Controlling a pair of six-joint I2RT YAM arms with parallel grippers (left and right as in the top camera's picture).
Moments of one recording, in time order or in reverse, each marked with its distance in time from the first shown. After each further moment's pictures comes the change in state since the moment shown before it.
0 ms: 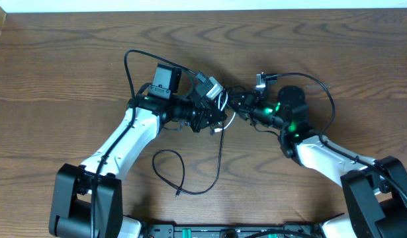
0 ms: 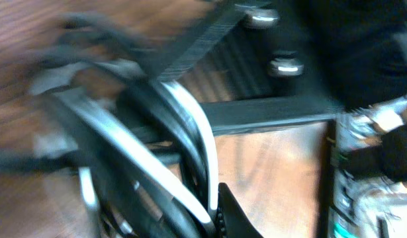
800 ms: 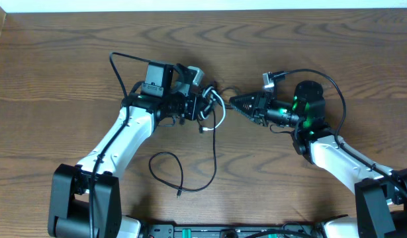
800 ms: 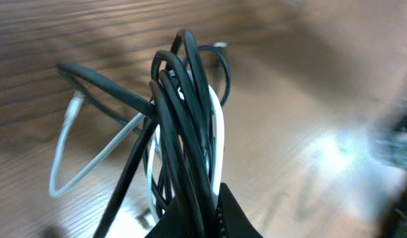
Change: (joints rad) left arm 0.042 0.000 0.000 0.023 -0.235 -0.227; right arm -0.092 -0.074 0.001 -0.129 -0.225 -0.116
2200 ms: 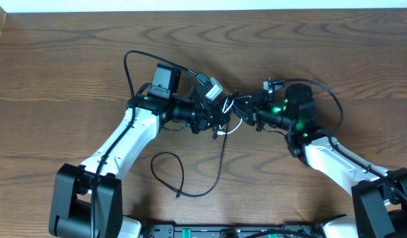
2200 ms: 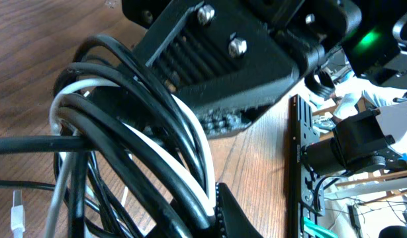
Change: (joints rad) left arm -0.048 0.000 0.000 -0.042 0.409 0.288; right arm 0.070 0.000 0.000 -0.037 0.202 0.323
